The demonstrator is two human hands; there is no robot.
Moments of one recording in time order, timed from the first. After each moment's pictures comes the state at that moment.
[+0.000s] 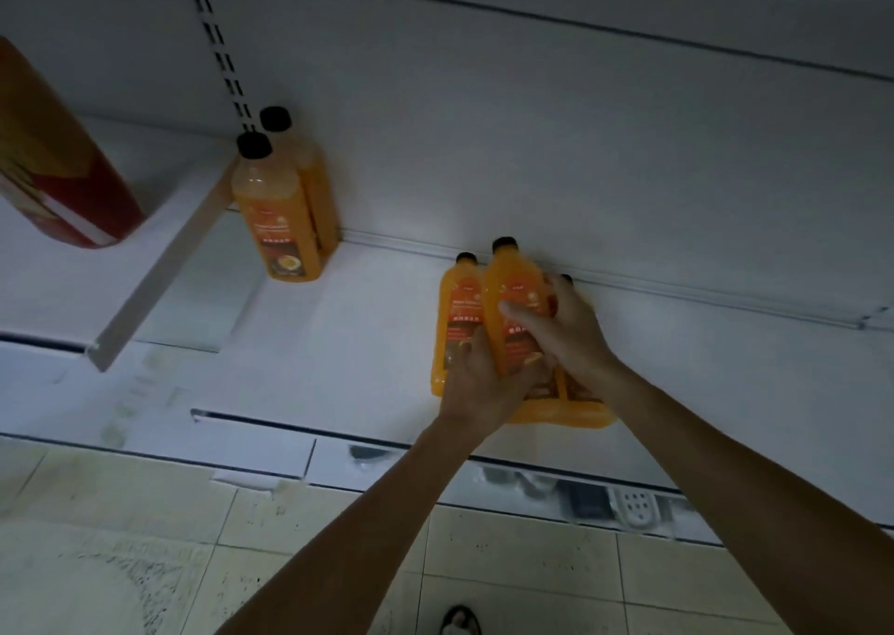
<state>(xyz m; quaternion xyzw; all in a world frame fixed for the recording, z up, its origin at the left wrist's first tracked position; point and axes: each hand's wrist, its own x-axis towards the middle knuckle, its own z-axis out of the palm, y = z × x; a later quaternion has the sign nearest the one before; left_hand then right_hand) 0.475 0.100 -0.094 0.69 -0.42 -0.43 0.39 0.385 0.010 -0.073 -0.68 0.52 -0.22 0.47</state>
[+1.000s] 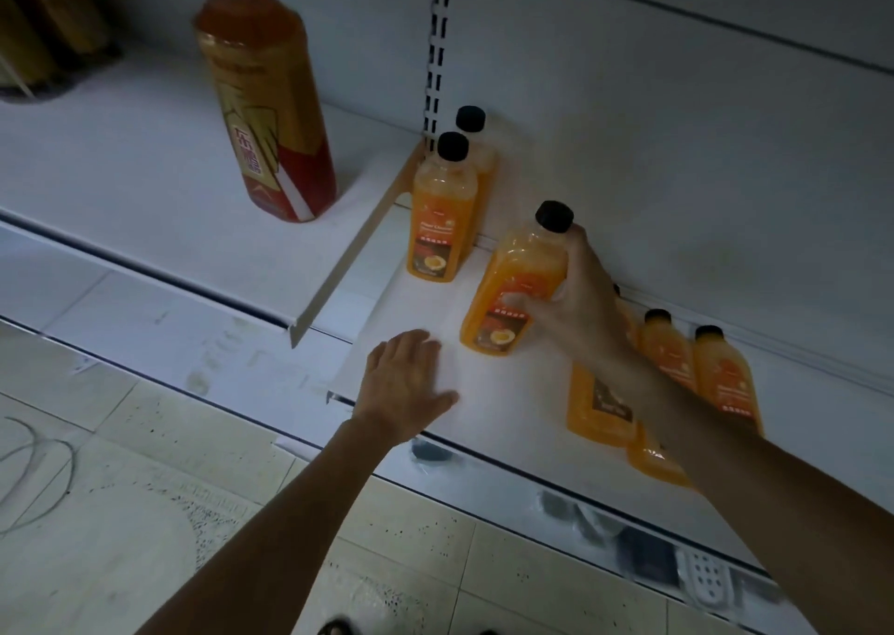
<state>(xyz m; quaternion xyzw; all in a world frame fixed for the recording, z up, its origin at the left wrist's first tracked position) 0.670 0.181 -0.149 0.81 -0.55 -0.16 0.12 0.544 0.035 -0.066 -0.82 0.40 -0.23 0.34</state>
